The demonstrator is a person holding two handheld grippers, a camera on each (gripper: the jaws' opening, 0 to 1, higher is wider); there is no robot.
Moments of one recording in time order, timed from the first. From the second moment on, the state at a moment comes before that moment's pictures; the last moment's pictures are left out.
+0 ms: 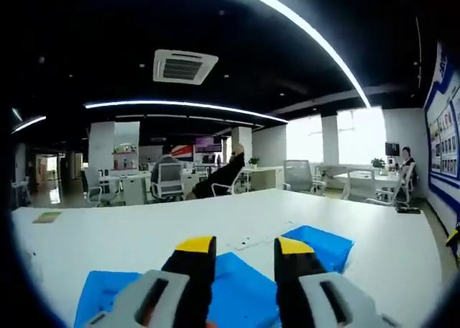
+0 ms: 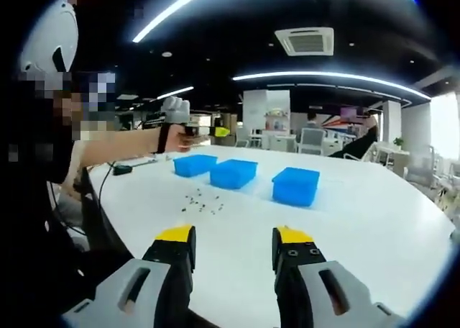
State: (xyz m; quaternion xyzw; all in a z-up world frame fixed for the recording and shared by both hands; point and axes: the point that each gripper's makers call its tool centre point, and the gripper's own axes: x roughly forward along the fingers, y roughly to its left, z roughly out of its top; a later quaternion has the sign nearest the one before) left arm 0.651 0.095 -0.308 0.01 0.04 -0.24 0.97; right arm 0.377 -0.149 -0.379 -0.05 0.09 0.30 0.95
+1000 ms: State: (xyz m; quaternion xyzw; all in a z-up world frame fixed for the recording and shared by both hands) left arm 0.386 0.228 -0.348 -0.02 0.06 -0.24 0.97; right arm 0.383 -0.135 -0.369 -0.07 0.08 0.32 0.94
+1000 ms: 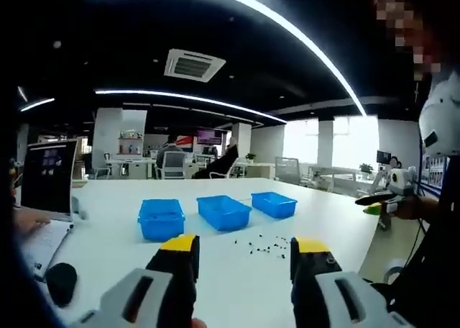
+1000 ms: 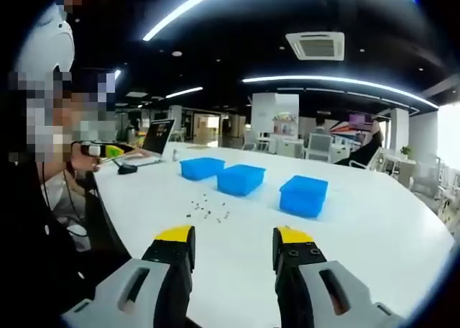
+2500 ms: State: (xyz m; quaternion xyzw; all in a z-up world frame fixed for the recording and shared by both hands) left arm 0.512 0.093 -0.463 0.22 0.44 -0.38 0.78; right arm 0.374 -0.138 -0.393 -0.08 0.11 0.33 0.93
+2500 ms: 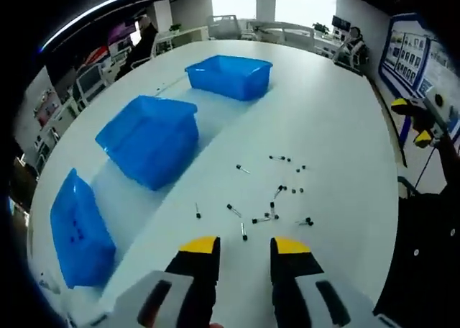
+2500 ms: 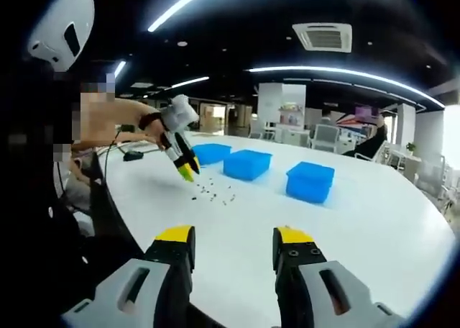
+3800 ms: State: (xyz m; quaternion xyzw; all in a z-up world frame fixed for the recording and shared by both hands) left arm 0.516 0.095 -0.483 0.18 0.48 -0.40 0.76; right arm 0.371 -0.141 -0.396 -0.07 0.11 0.32 0.94
